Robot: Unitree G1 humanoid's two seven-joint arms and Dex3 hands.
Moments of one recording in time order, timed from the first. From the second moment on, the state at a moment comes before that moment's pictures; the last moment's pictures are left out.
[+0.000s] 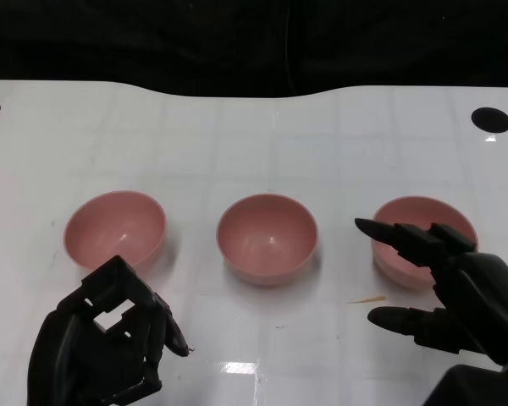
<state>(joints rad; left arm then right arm) 0.26 -0.04 0.08 -0.18 -0.48 -0.05 -0.38 0.05 -0.22 0.08 -0.11 -0.67 -0.29 0.03</state>
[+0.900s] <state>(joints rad) 0.25 -0.03 0.09 -0.17 -0.48 -0.06 -0.38 -0.20 -0.30 0.31 0.15 -1.08 0.13 0.01</state>
